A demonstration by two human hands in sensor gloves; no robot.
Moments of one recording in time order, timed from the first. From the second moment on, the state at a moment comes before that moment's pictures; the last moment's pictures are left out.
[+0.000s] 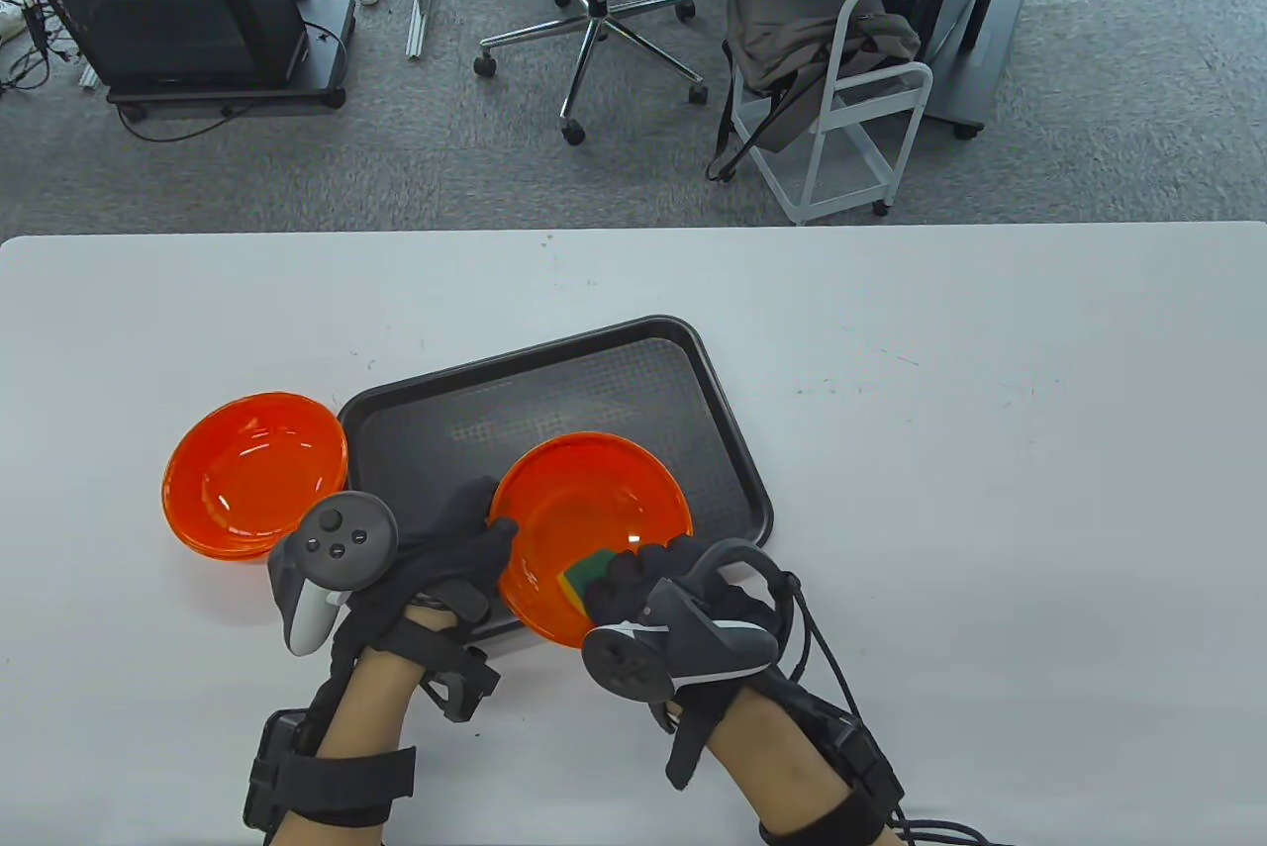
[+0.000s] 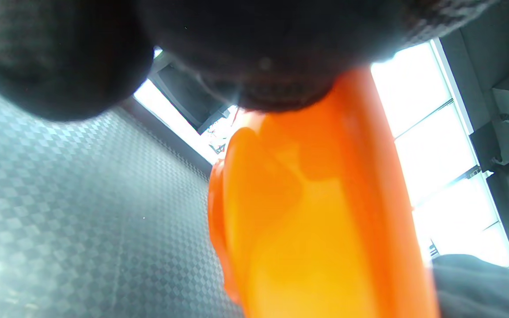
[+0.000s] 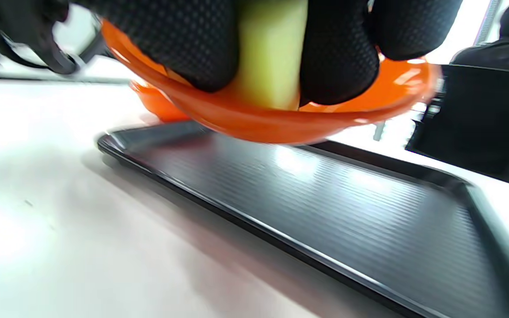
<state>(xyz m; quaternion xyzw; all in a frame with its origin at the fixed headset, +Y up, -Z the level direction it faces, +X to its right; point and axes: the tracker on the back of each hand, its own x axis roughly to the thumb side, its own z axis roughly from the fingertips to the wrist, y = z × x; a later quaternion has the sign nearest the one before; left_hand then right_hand) -0.235 -0.674 -0.262 -0.05 -0.11 0.45 0.89 -0.005 -0.659 -0.210 -0.37 -0.01 -0.93 0.08</state>
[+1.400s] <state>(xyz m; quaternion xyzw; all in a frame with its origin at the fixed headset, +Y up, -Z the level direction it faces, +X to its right) -0.228 -0.666 -0.258 -0.03 -0.12 0.43 0.89 -0.005 -0.656 -0.208 -0.29 0.01 -0.95 0.14</state>
